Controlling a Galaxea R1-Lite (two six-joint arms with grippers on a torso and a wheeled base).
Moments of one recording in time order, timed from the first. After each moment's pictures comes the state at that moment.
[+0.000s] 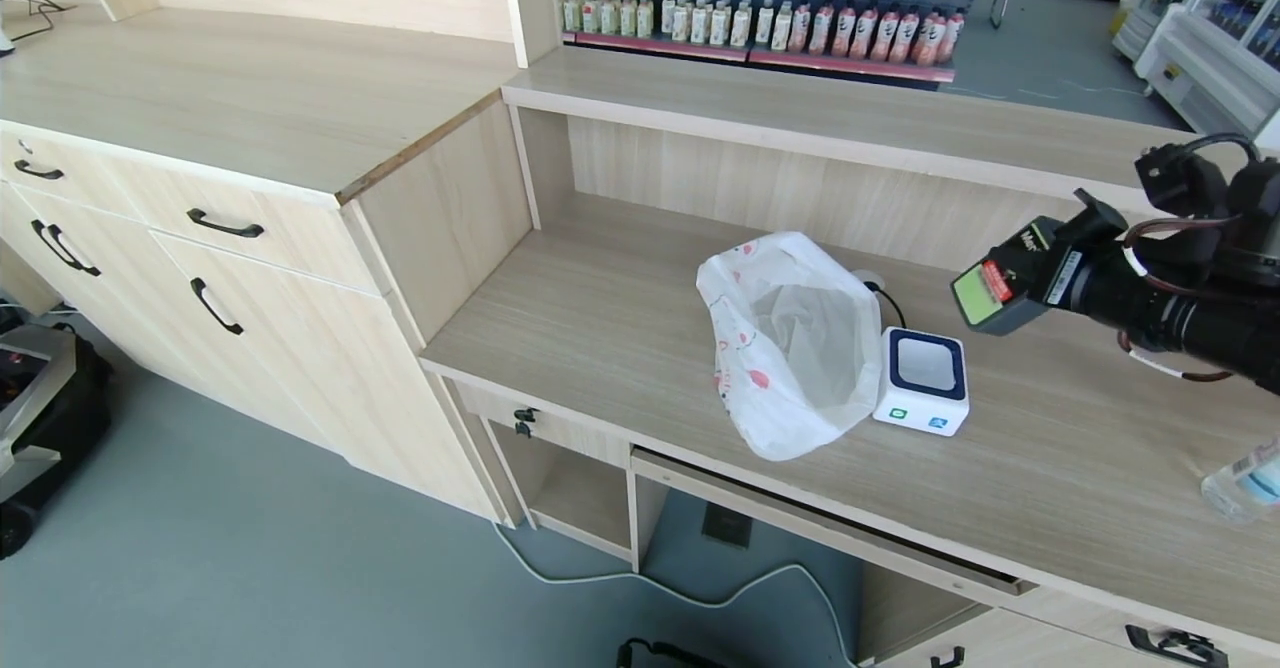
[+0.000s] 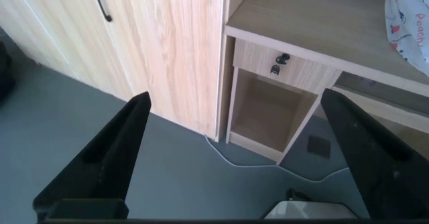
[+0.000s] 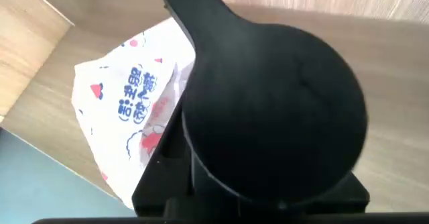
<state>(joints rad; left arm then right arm) 0.00 0.00 0.00 -0.05 0.04 -0.03 0.00 1.66 -0.89 -0.64 0.17 0.20</state>
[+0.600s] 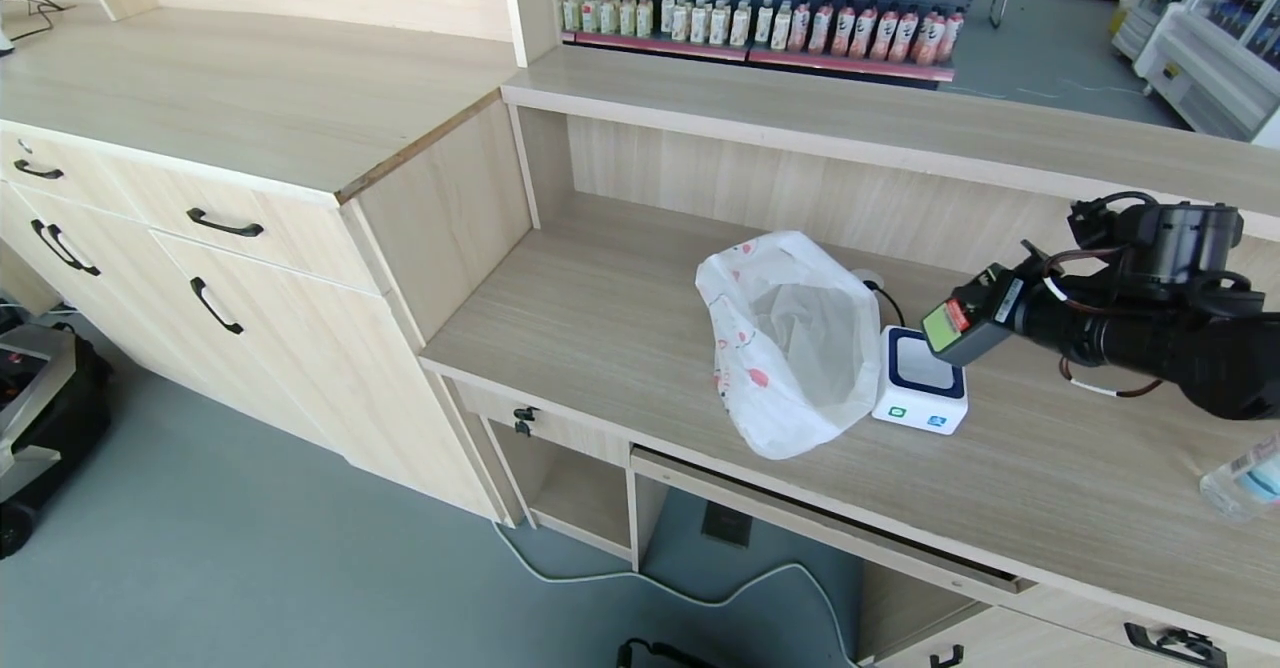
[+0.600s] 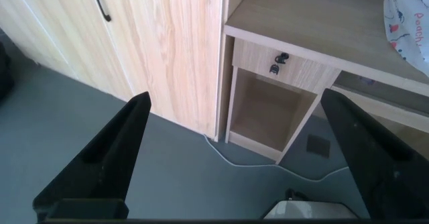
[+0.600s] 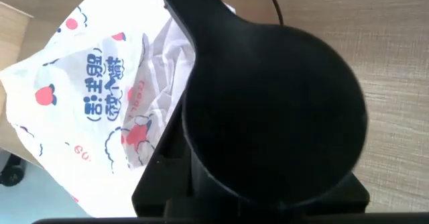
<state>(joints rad) 0.00 0.00 0.00 -0.05 0.04 -0.03 -0.04 1.88 -1.03 -0.57 0.18 0.34</state>
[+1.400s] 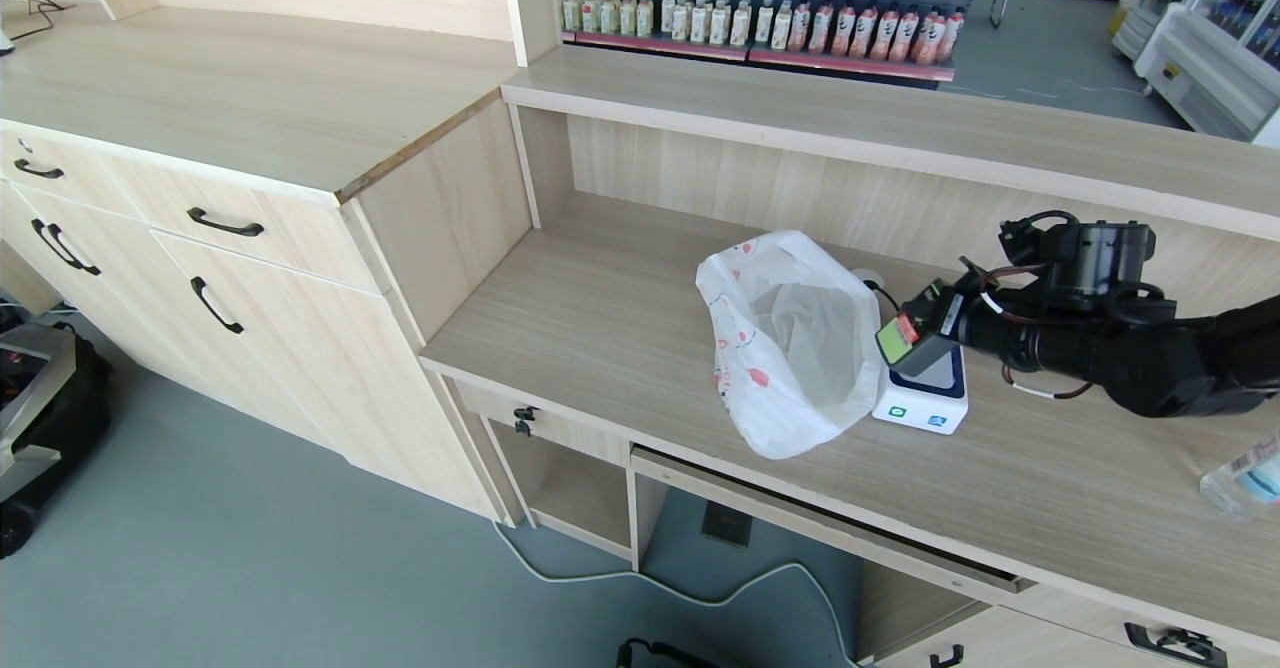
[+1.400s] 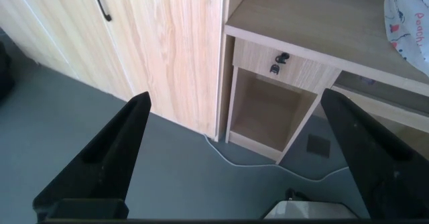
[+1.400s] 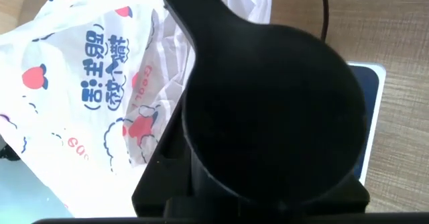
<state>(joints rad) 0.00 0.00 0.00 -0.05 0.04 -0.03 0.02 1.99 -1.10 -0.58 0.20 0.32</state>
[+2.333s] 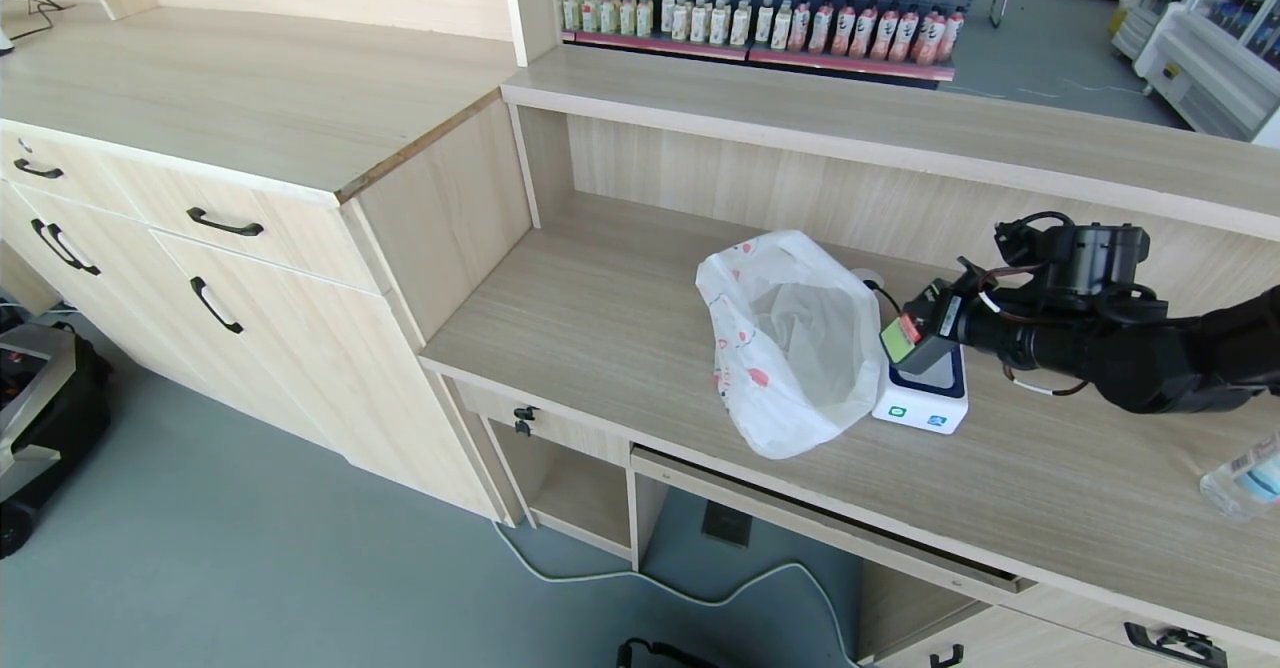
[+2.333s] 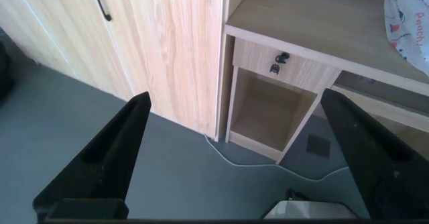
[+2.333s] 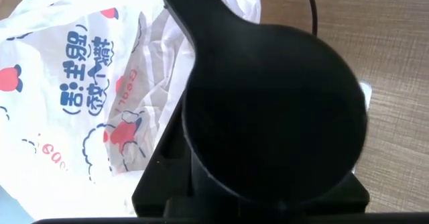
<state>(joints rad) 0.00 0.00 0.00 -0.05 0.04 -0.03 0.01 2.03 -1.13 -0.59 0.19 0.26</state>
